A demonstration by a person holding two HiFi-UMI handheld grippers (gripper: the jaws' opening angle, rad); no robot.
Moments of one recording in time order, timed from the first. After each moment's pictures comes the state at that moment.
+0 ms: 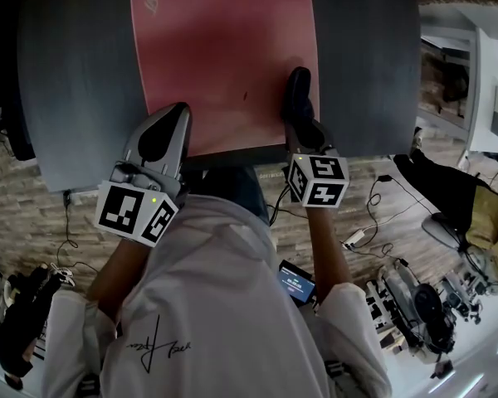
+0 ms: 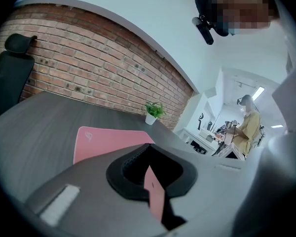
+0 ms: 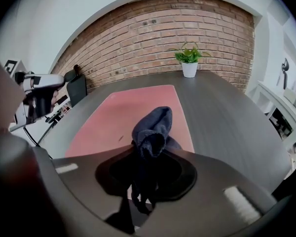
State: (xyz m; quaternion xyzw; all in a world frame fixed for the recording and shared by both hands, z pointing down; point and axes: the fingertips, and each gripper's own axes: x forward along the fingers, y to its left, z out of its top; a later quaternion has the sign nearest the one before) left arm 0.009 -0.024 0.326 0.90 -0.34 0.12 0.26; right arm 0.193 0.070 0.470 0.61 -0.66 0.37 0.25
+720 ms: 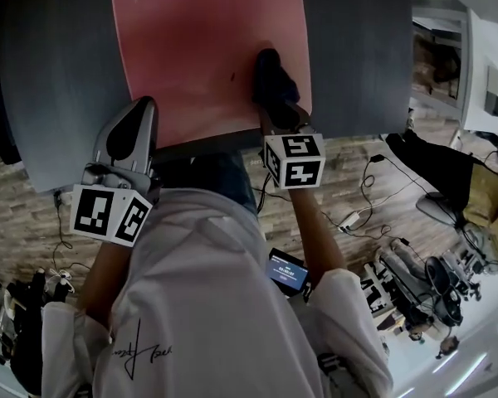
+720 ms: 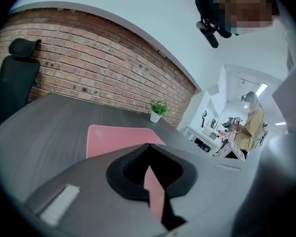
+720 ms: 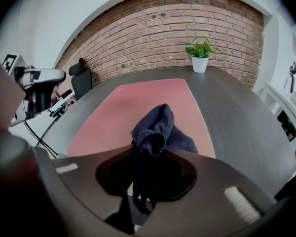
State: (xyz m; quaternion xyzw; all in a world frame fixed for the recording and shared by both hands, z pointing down) left arm -0.022 -0.021 0.336 0.89 -0.35 0.14 0.26; right arm 0.158 0.069 0.488 0.58 -0.67 0.38 0.27
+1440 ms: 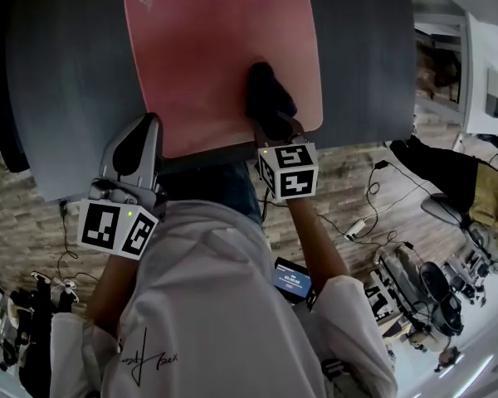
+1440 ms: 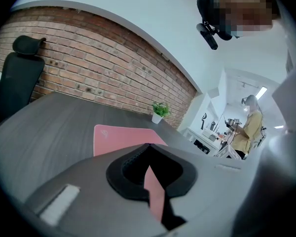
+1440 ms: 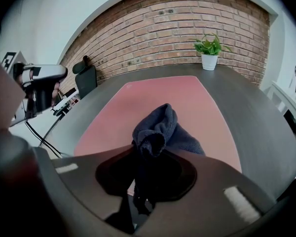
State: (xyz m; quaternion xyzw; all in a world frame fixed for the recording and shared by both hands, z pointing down) left arm -0.056 -0.015 0.334 0.89 -0.36 0.13 0.27; right arm 0.107 0.069 0.492 0.56 -0.68 0.38 0.28
